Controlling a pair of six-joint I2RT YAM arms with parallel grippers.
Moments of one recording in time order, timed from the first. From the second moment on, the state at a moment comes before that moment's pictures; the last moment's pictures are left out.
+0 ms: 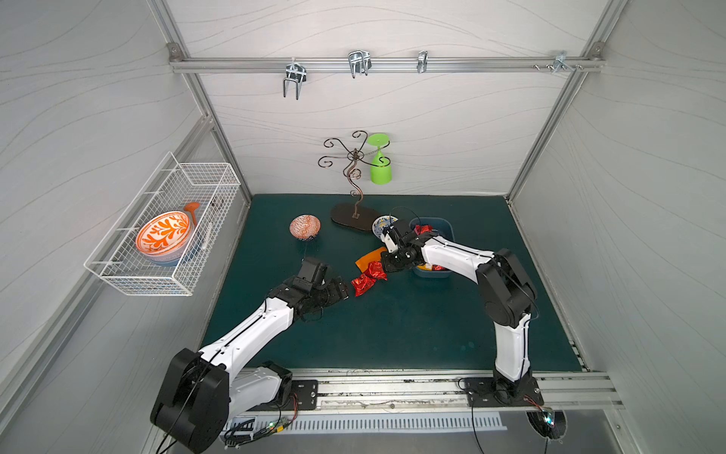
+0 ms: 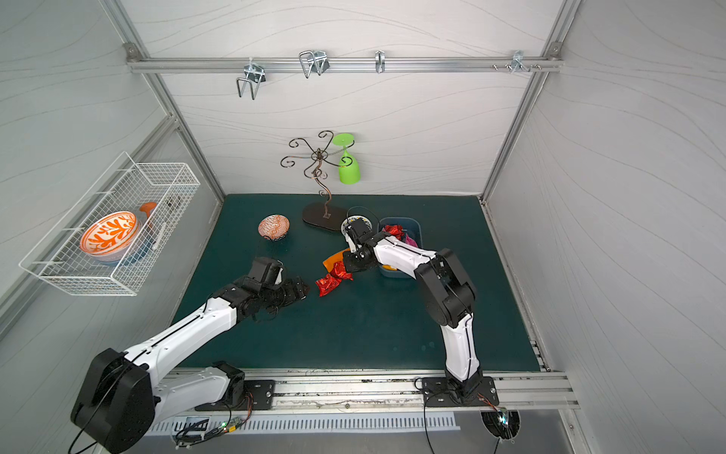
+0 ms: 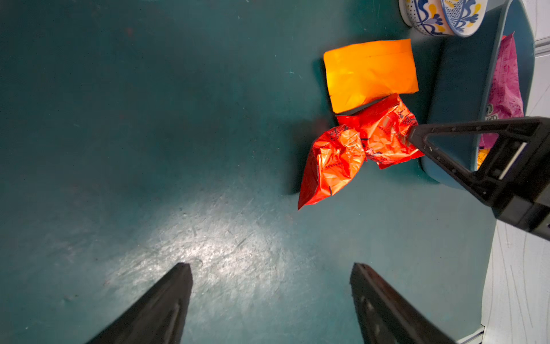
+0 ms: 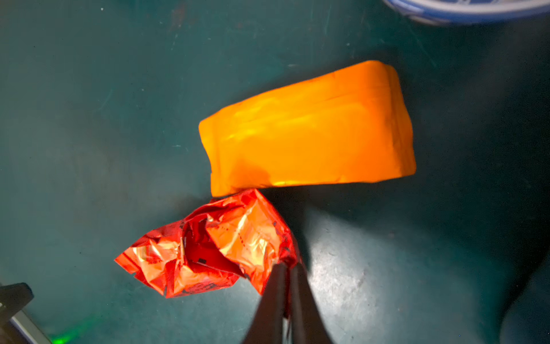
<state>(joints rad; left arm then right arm) -0.41 1.15 0.64 -0.47 0.13 -0.81 0.71 2.00 1.47 -0.54 -0.20 0.37</state>
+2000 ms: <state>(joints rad) -0.41 1.18 0.64 -0.47 0.11 -0.82 0.58 1.62 1.31 -0.53 -0.21 0.35</state>
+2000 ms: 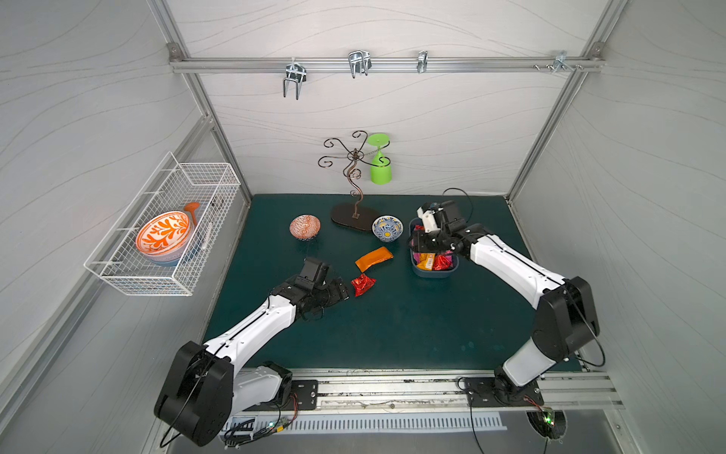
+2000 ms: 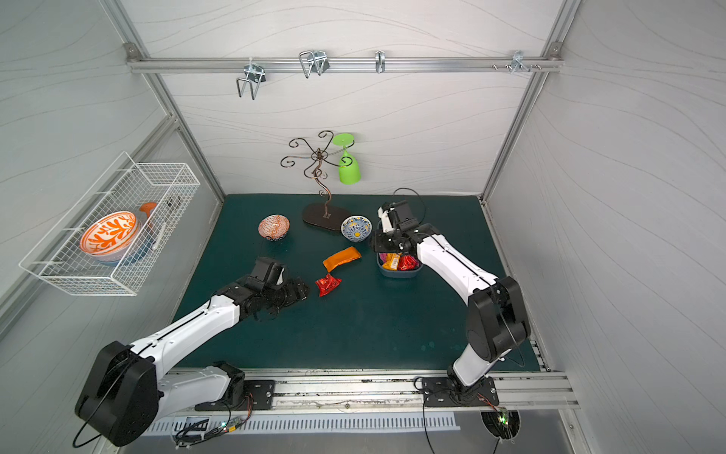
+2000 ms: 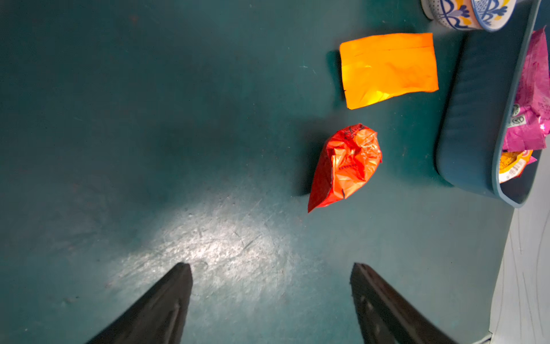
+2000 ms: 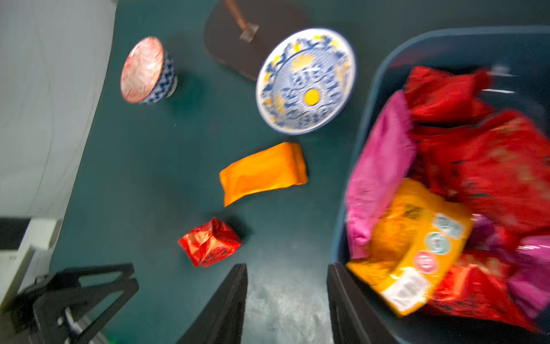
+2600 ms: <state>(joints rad) -0.26 1.03 0.44 -0.50 -0.05 -1.01 1.06 2.07 1.65 -0.59 0.07 0.21</state>
